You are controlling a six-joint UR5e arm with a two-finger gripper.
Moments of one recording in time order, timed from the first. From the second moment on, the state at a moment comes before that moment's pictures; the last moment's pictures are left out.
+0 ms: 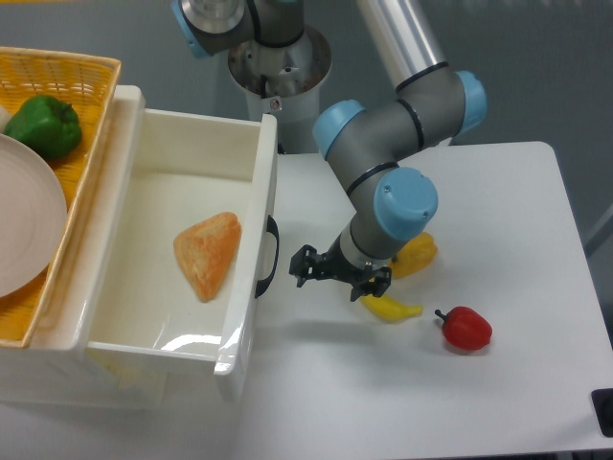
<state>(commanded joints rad) 2.50 -2.02 -1.58 -1.27 1.28 0.65</state>
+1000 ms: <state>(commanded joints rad) 2.48 -2.02 -1.58 -1.27 1.25 0.65</state>
